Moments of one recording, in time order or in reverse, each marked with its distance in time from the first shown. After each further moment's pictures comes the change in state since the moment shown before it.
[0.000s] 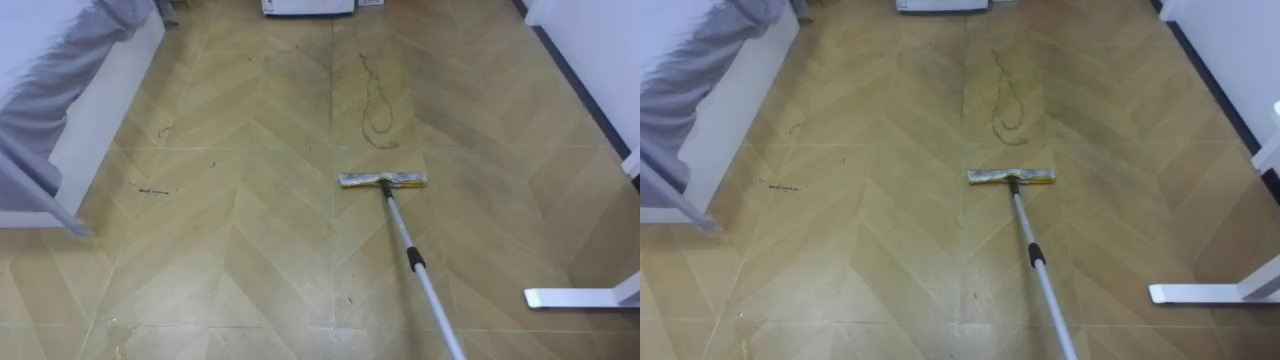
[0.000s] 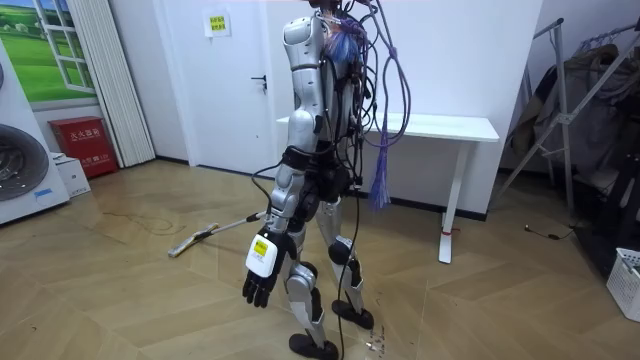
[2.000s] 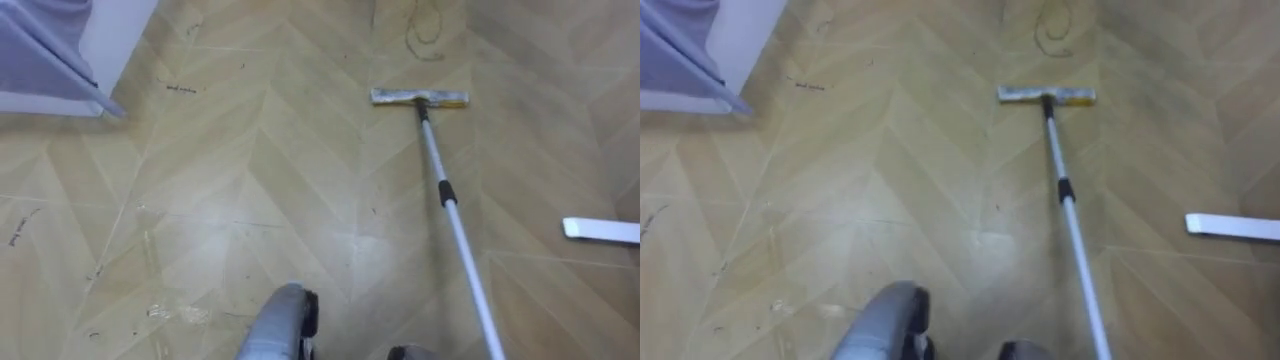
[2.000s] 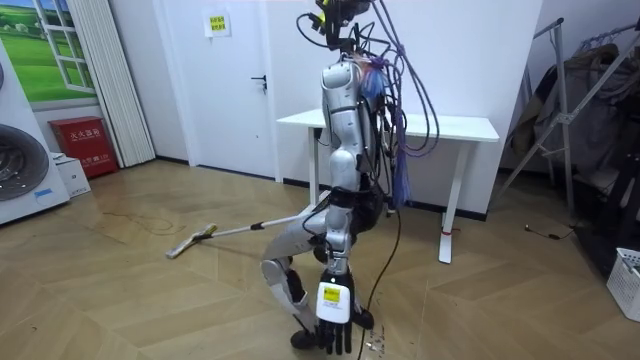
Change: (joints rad) left arm -0.116 0.024 -0.144 0.140 -0.318 0.019 0.015; right arm -0.385 -0.068 0.067 0.279 0.351 -0.004 -0.045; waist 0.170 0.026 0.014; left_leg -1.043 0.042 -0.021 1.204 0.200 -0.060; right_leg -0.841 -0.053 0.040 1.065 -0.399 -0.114
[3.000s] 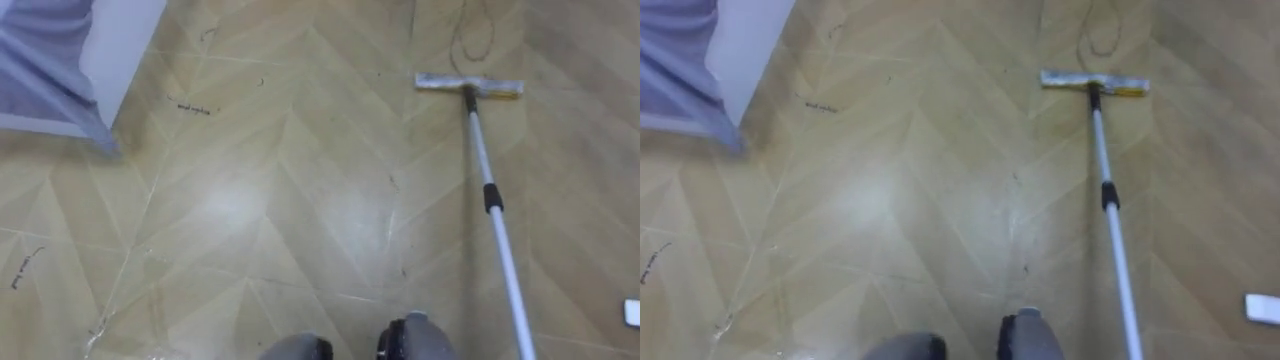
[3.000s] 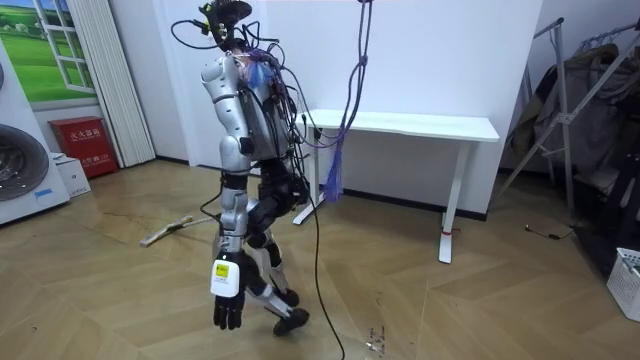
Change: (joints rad) left arm 0.028 0.034 -0.066 -0.146 -0.009 0.009 0.049; right arm 0.019 -0.058 0.089 0.009 0.214 0.079 -0.027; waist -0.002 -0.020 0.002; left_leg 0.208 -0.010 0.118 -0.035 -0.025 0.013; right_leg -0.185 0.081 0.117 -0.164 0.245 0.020
